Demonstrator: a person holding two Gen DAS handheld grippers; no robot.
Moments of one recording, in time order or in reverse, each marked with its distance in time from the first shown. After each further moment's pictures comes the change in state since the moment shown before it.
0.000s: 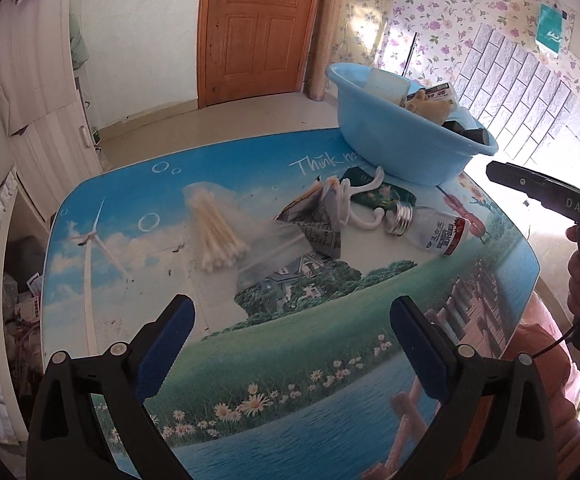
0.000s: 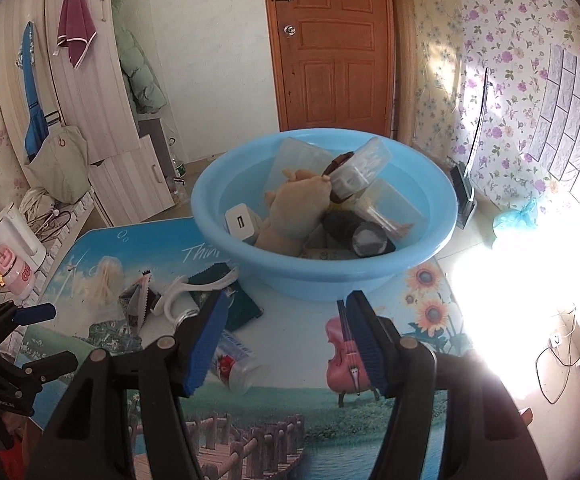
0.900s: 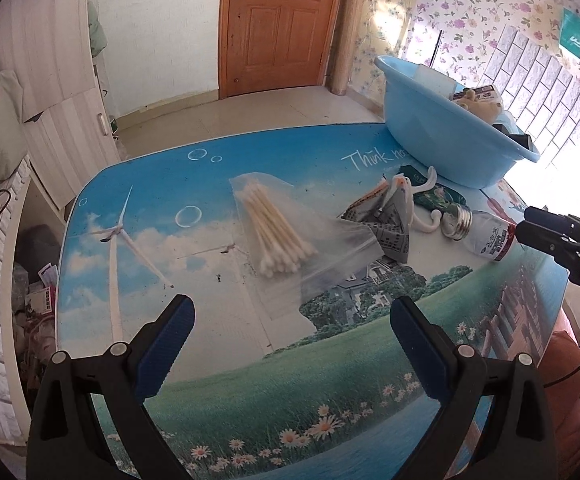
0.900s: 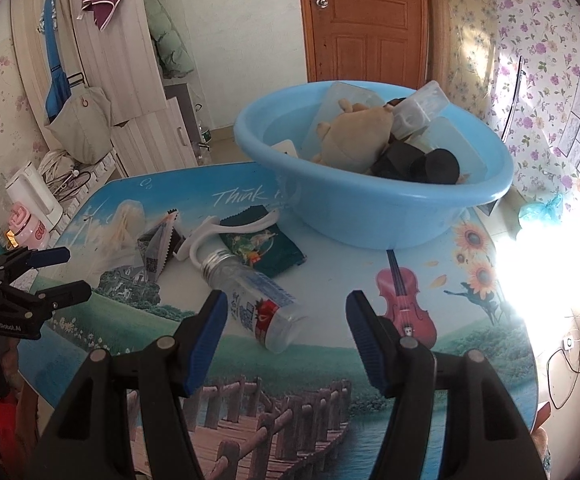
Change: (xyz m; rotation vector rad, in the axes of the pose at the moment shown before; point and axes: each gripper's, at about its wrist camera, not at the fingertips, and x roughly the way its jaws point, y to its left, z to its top) left arm 0.020 0.039 0.005 -0.033 0.026 0.054; right arm 0.025 0.022 -0.031 -0.067 0.092 0.083
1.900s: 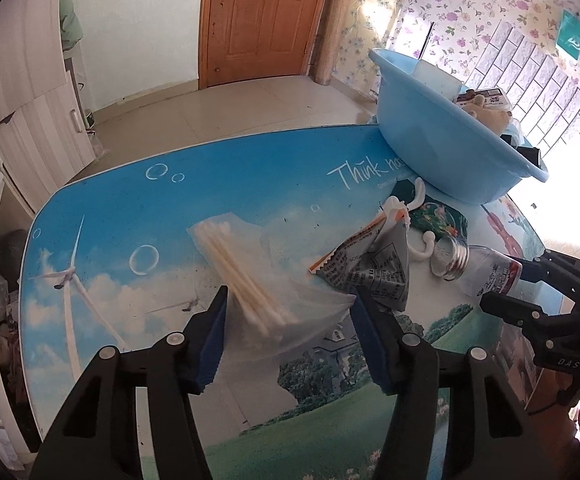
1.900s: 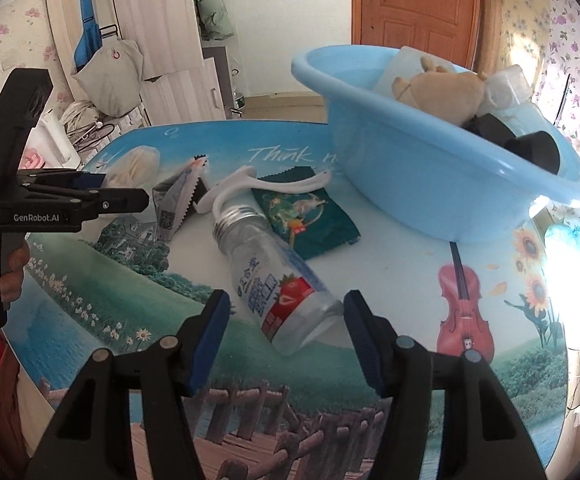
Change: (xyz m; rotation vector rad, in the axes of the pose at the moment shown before) left arm 0.030 -0.009 0.031 0.019 0.048 -0.077; right arm 0.038 0.021 -0.008 -0.130 0.091 0.075
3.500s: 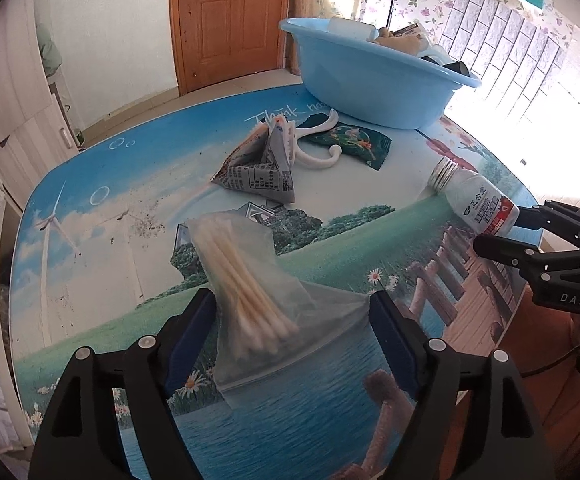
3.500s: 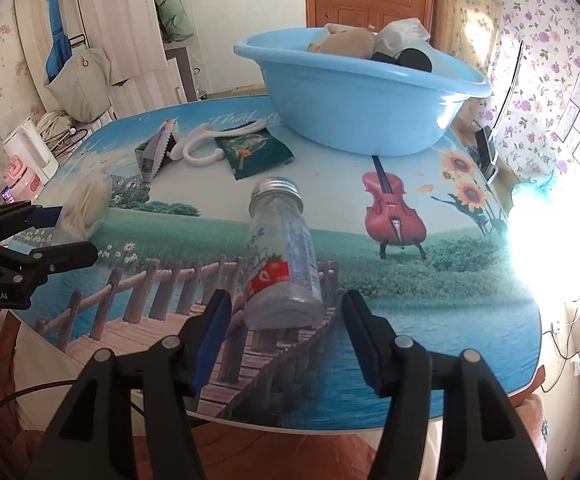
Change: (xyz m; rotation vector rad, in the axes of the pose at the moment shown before) left arm -0.025 -0.069 -0.068 0.130 0.008 0.031; right arm -0.043 -0.015 -0.059 0.104 0.016 -0.113
